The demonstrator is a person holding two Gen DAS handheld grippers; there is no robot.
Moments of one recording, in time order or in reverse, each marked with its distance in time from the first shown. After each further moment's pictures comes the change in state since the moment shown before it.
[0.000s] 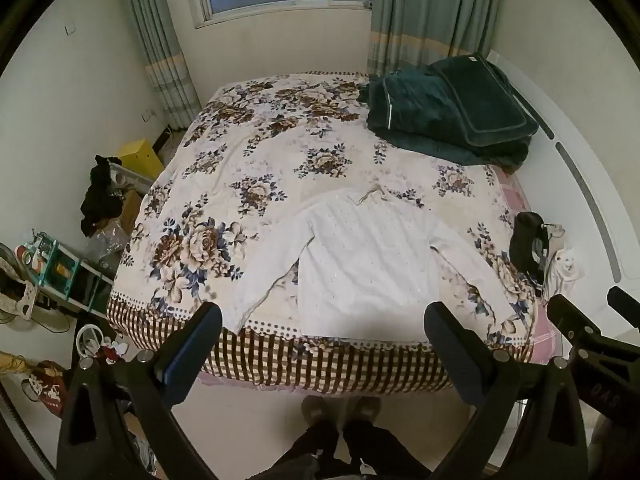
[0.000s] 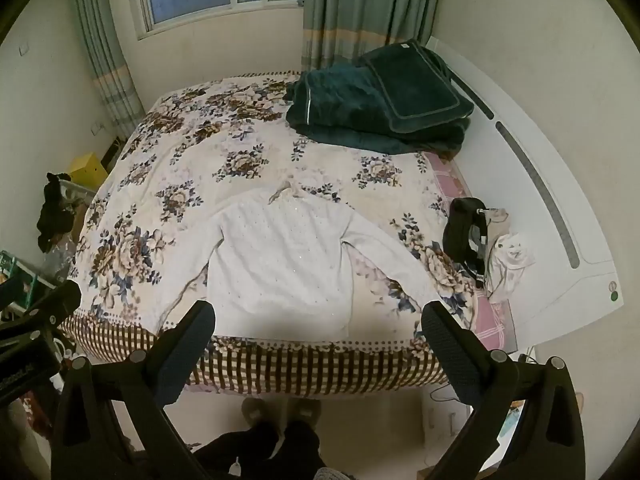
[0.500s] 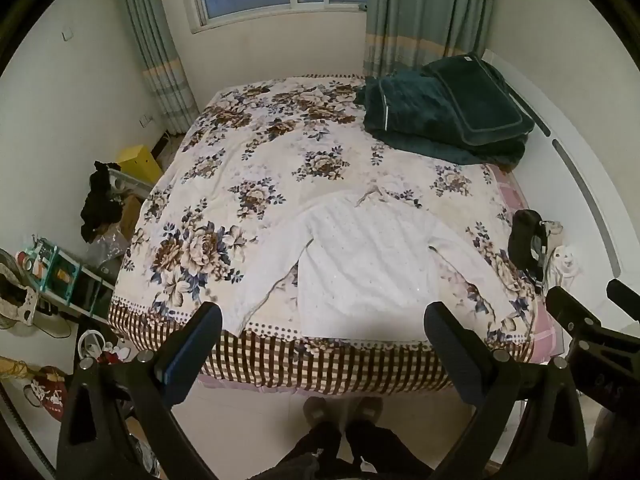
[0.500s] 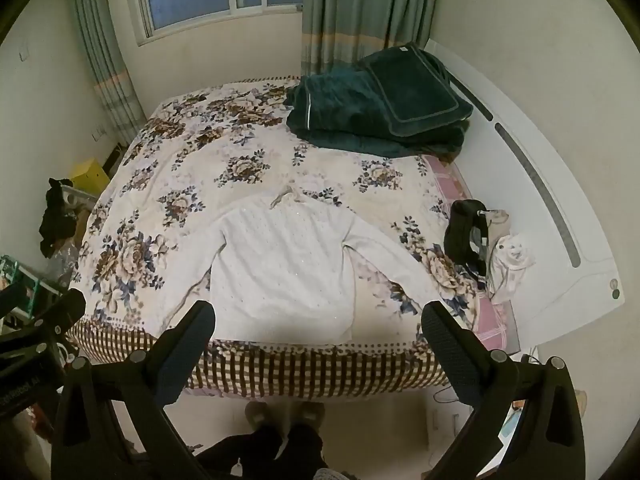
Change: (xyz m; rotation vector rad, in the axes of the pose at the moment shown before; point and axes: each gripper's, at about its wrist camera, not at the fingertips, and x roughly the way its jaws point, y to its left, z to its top) left arm -0.009 0.007 0.002 0.004 -0.011 0.001; right arm -0.002 0.002 0.000 0.000 -0.010 0.011
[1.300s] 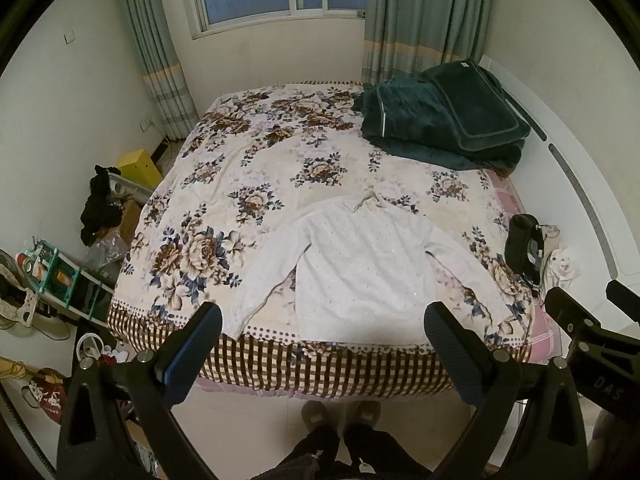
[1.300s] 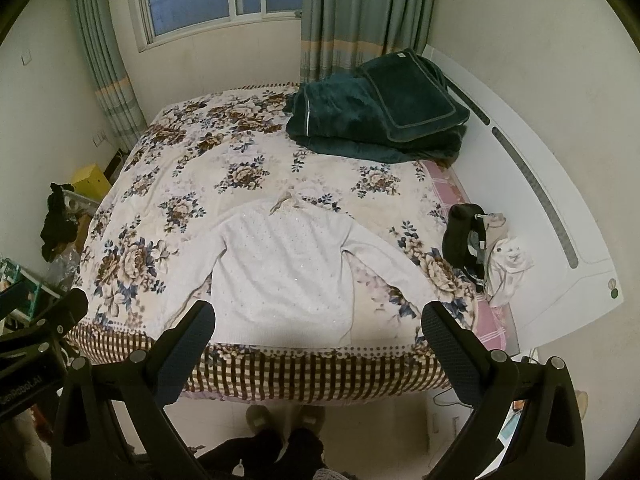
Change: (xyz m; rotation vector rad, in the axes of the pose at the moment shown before) left arm -0.007 -0.021 0.000 0.012 -0.023 0.008; right arm -0.019 -0.004 0.013 0.013 -0.018 0.007
